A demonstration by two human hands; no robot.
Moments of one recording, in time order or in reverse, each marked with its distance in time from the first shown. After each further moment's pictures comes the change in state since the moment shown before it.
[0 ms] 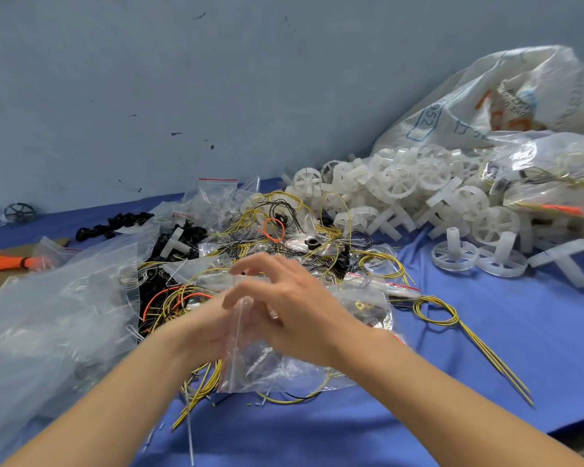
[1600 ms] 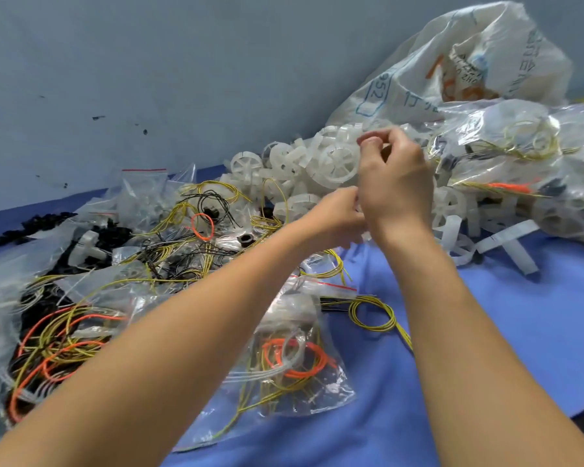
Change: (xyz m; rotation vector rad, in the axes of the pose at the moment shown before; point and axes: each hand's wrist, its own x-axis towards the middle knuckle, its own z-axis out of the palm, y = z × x) left_hand 0.183 0.053 0.178 0.708 -0.128 0.456; right_hand -0.025 0.138 -0.135 -0.037 0.864 0.923
